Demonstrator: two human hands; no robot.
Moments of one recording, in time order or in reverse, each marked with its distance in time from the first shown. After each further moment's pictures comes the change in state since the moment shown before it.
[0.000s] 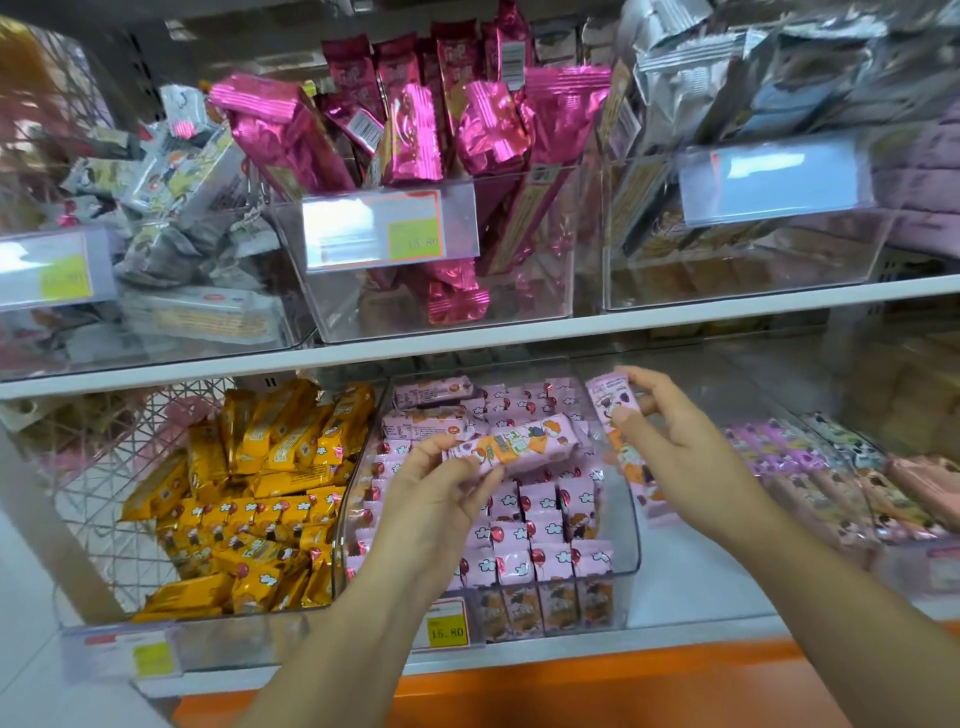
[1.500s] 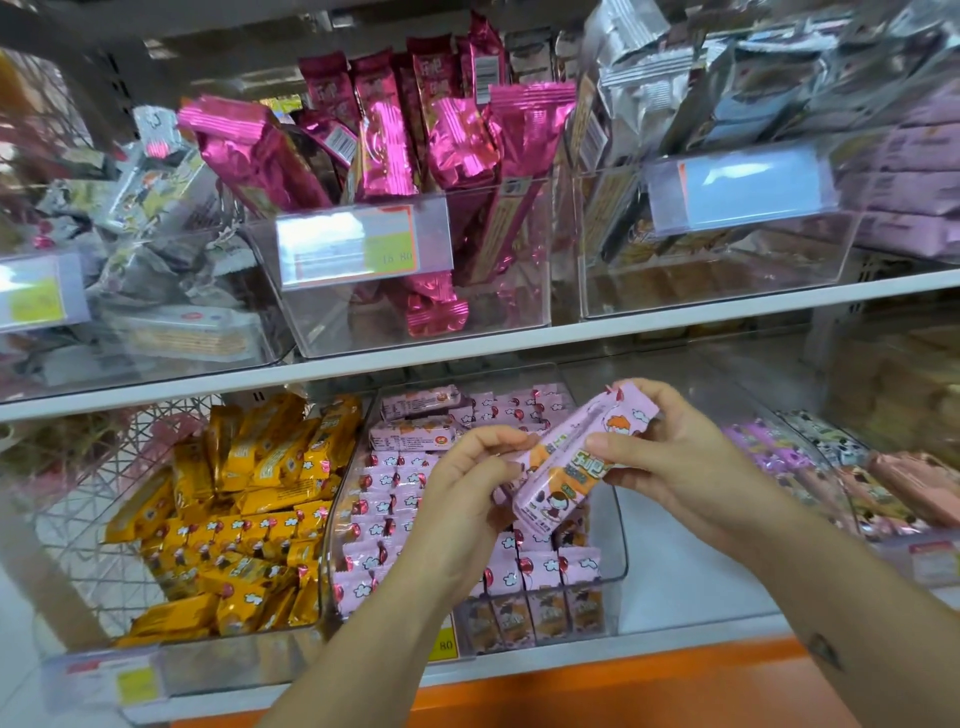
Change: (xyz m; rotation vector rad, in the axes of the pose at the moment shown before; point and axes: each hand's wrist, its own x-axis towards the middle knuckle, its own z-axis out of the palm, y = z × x) left_hand -0.008 -0.007 0.034 0.264 -0.220 0.068; right_hand -0.001 -0.008 -0.008 0.573 -0.108 0.252
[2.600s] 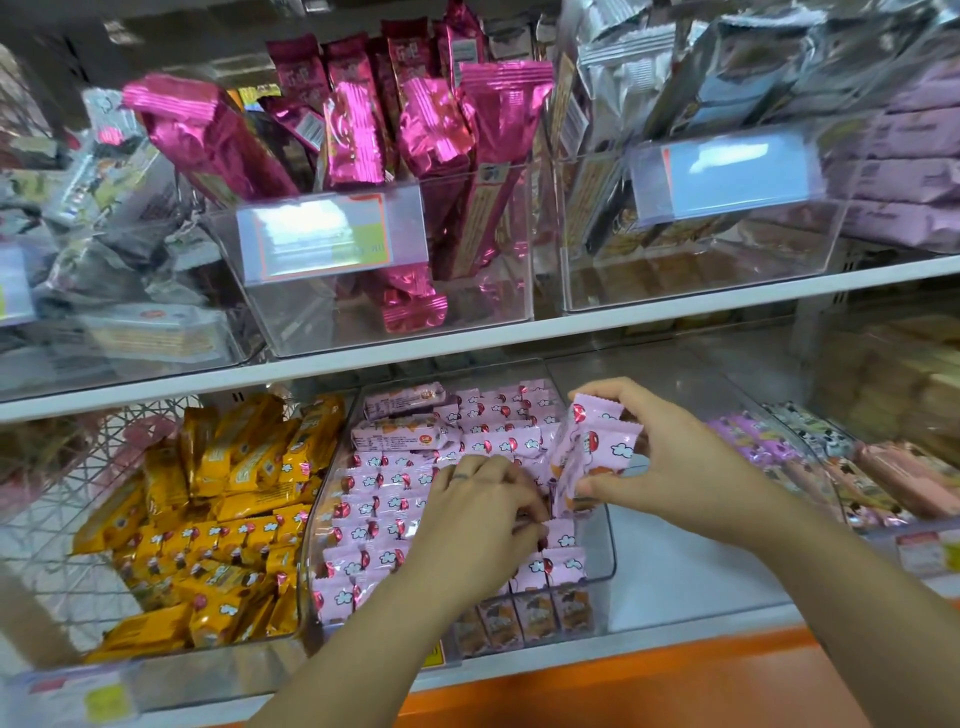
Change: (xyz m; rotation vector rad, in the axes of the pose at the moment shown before) left_hand 0.016 -0.024 -0.011 1.638 -0.227 0.324; right_hand -0.006 -0.007 -0.012 -0.808 -0.099 -0.261
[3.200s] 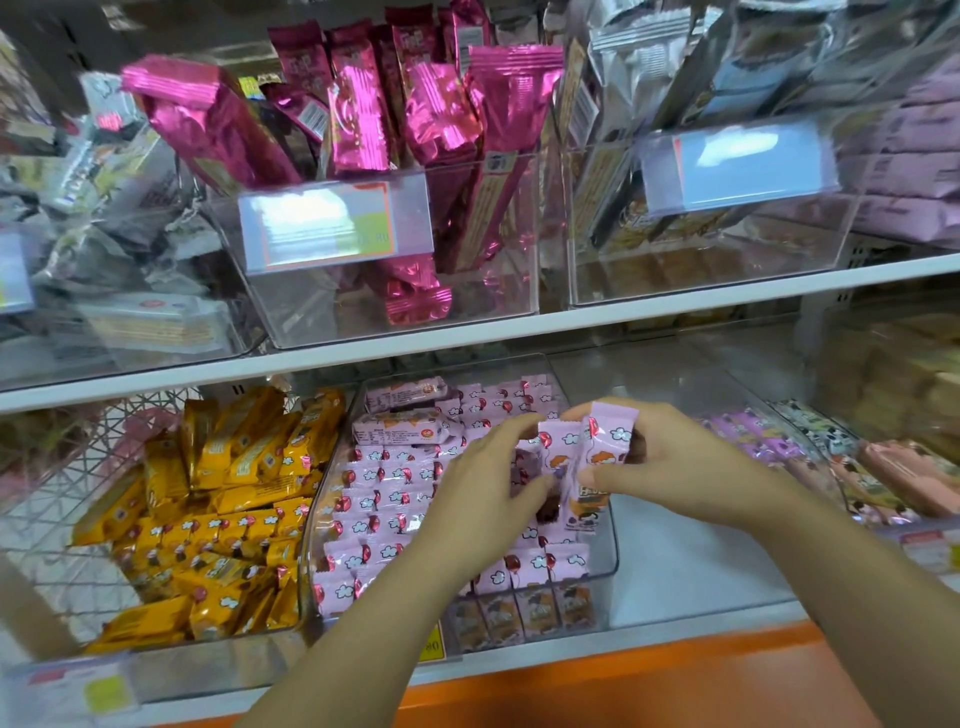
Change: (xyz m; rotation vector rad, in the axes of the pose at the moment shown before) left_hand 0.014 -0.004 0.004 -0.483 0.098 -0.067; right_hand 0.012 0.012 0.000 0.079 -0.151 0.080
